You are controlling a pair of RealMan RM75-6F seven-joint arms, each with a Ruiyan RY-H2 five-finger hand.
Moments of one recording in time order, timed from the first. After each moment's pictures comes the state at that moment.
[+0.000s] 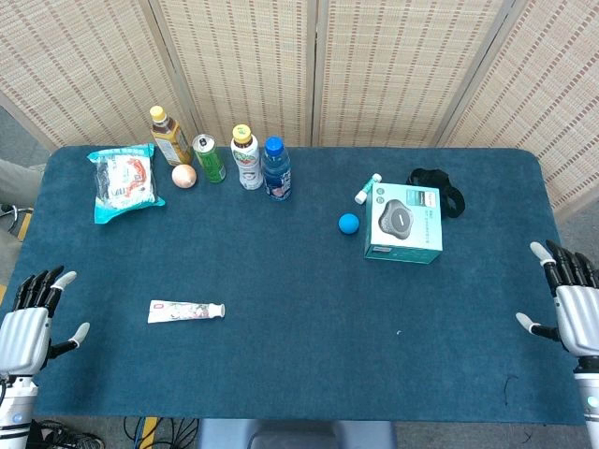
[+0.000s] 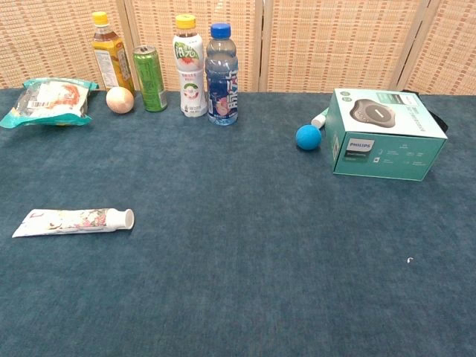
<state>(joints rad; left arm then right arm) -0.11 -1.18 -0.09 -1.67 1.43 1.49 0.04 0.10 -0.98 0.11 -1.77 -1.35 1.42 -0.09</state>
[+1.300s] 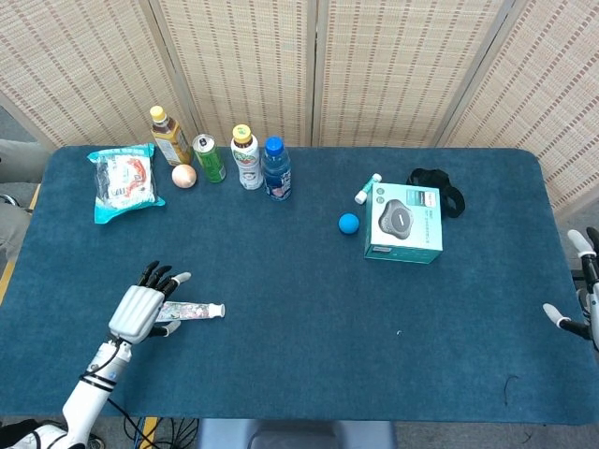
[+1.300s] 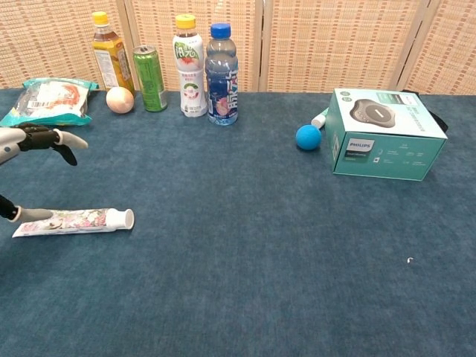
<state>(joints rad) -0.39 -1.47 -0.08 -1.40 1.52 1.18 0.09 0.05 -0.92 0.15 -1.80 -1.38 1.54 -0.09</state>
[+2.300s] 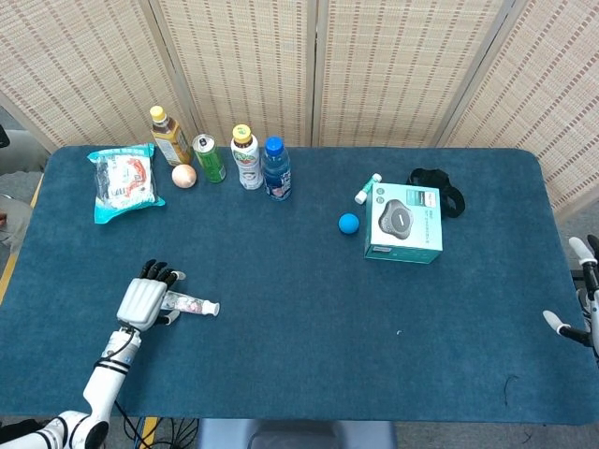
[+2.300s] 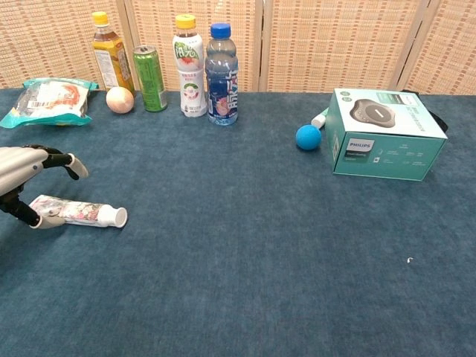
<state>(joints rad) -0.43 -1.63 -0.11 -1.15 1.39 1.14 0.14 0.03 -0.93 0.14 -1.80 -1.37 1.55 -0.09</state>
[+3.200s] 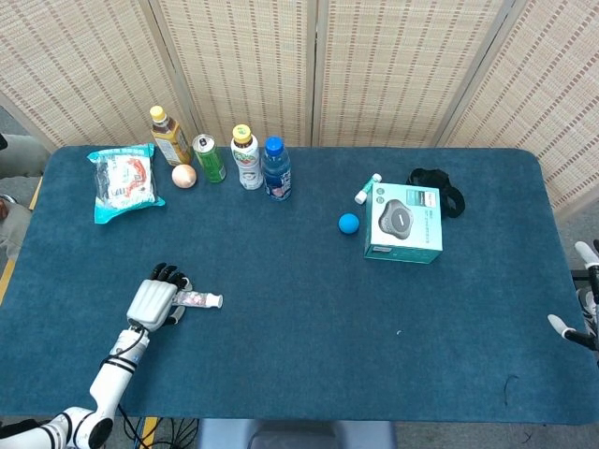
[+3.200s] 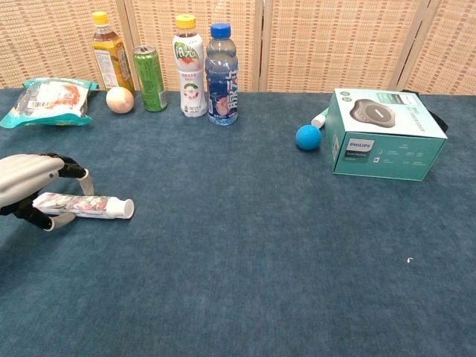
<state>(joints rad) -0.47 -1.63 -0.09 -1.19 1.36 1.07 0.20 0.02 -0.93 0.13 -1.78 -1.36 1.54 -0.06</state>
